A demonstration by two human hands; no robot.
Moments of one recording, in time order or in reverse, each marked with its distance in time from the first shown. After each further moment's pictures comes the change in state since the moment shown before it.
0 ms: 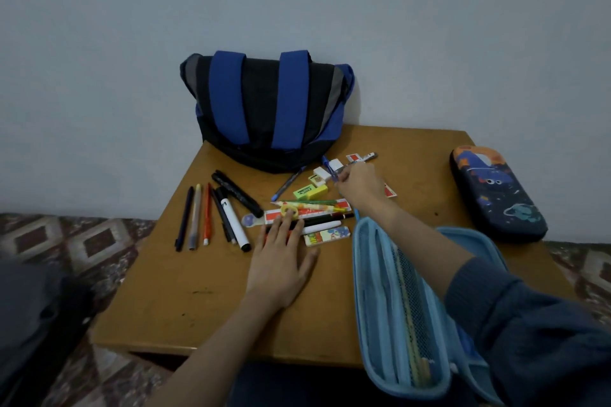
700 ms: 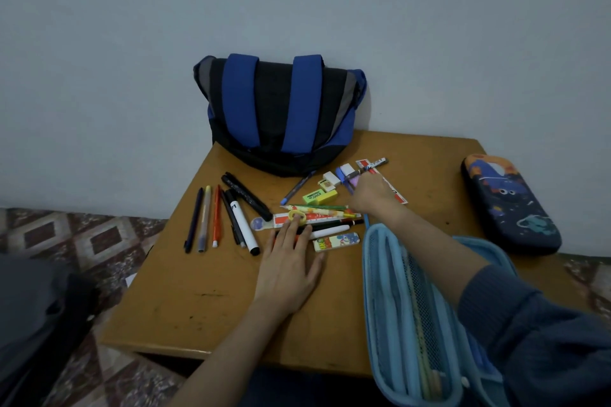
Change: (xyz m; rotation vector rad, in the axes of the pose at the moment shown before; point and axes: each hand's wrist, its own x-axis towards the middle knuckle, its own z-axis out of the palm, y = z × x) left_hand -0.003 -0.002 -0.001 -0.068 0.100 0.024; right_hand 0.002 -0.006 -0.004 -0.175 -0.226 0.072
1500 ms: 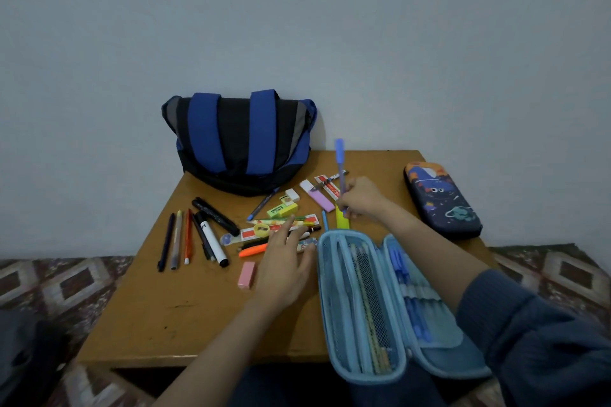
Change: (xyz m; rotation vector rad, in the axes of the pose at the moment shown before) left_hand -0.001 0.062 -0.026 -0.392 0.008 -0.018; right_hand -0.051 0.049 -0.051 0.520 -0.006 0.040
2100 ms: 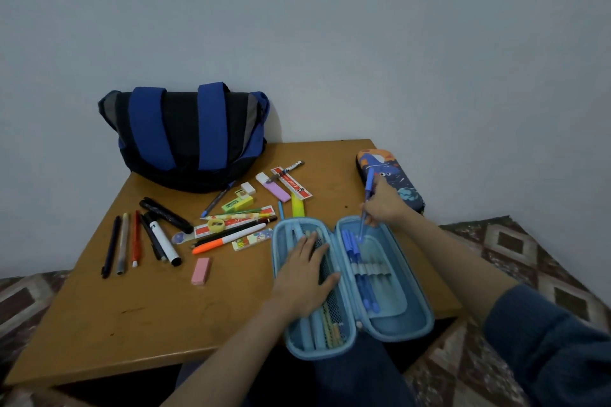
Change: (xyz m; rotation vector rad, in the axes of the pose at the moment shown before) left_hand -0.019 0.054 0.058 0.226 -0.416 0.210; right_hand -0.032 0.097 -0.061 0.049 0.151 0.090
